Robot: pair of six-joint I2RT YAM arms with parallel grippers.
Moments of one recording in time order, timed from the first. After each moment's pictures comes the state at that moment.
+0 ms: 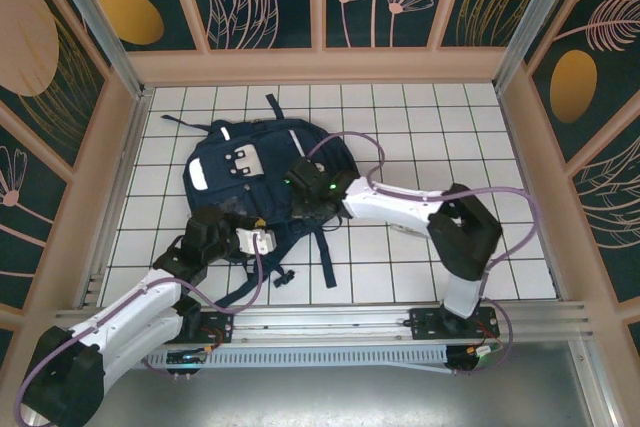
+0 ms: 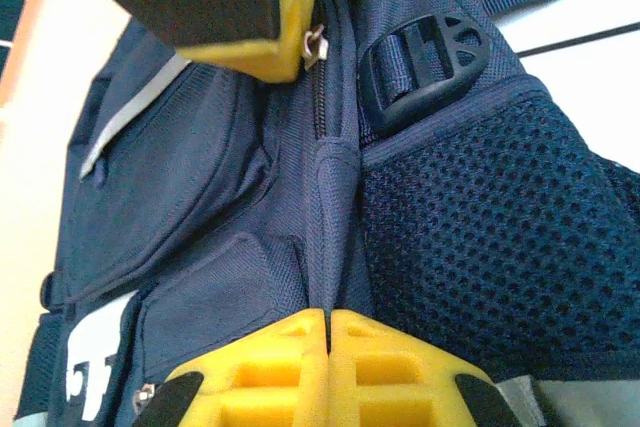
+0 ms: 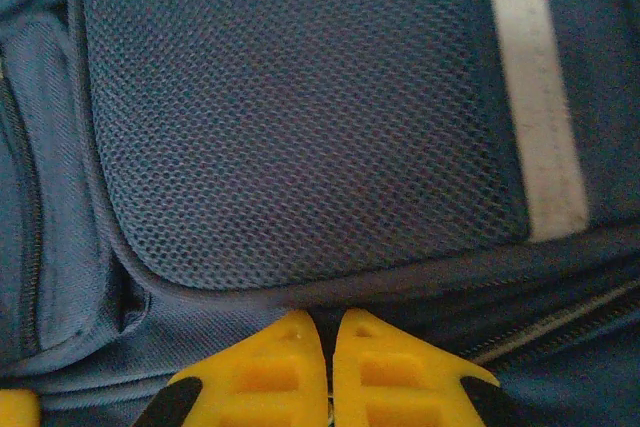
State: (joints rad) left arm -0.48 0.80 0.21 0.04 0.27 1.05; right arm 0.98 1.77 1.25 -0.49 0.08 0.87
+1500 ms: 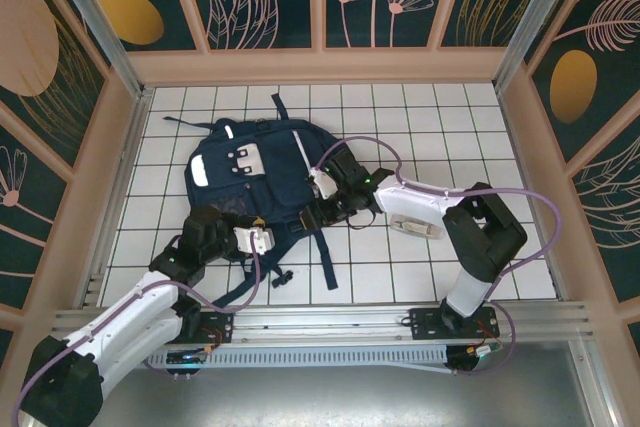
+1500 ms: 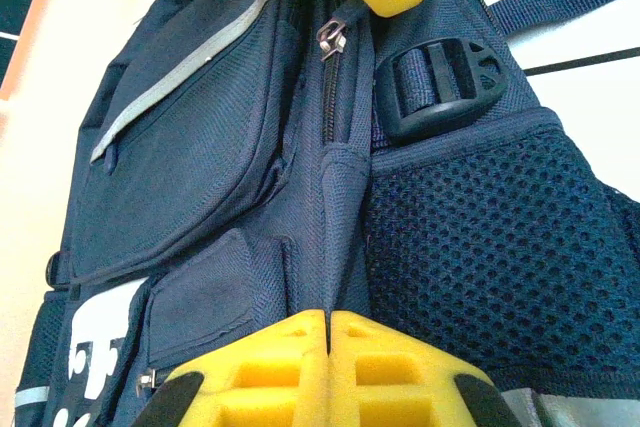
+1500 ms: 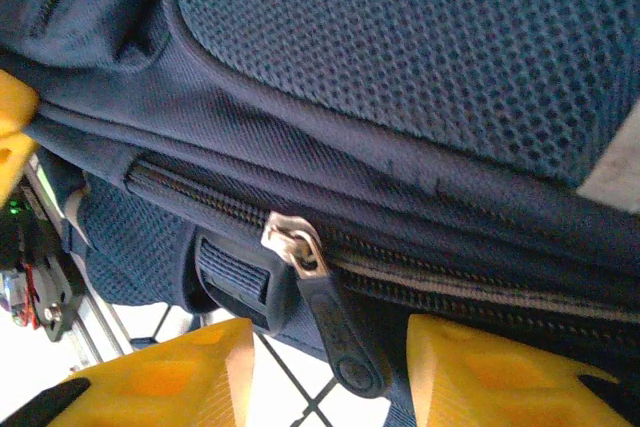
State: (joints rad) left arm -0.48 0.75 0.24 -0.04 0.28 1.02; right arm 0.78 1.70 1.05 -0.36 -0.51 0.33
